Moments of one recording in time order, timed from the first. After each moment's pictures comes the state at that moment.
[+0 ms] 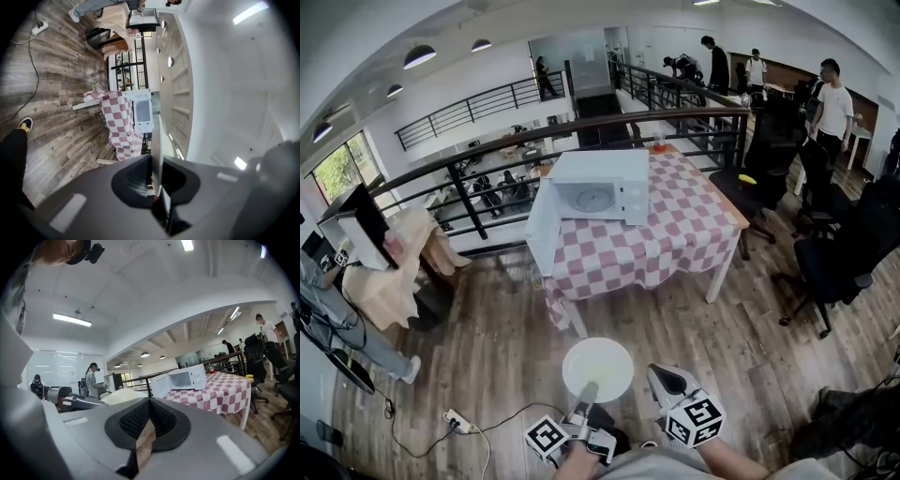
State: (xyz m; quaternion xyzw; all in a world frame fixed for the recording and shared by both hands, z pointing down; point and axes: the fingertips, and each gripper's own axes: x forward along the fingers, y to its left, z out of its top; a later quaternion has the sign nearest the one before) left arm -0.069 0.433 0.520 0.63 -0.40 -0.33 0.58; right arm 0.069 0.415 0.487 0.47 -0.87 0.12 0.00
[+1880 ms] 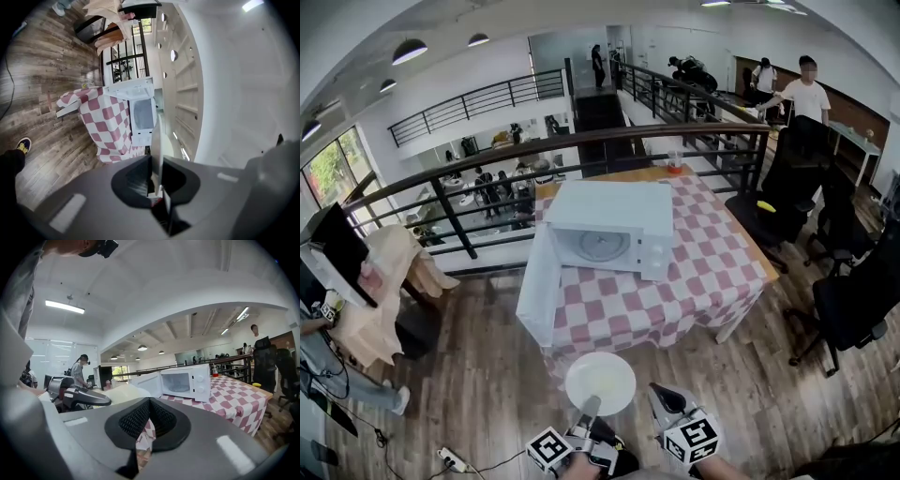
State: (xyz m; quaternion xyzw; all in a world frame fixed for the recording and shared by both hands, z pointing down) left arm -0.096 0.128 0.529 0.63 -0.41 -0.30 0.59; right arm 0.036 0.117 0.494 0.48 -0.87 0.10 0.05
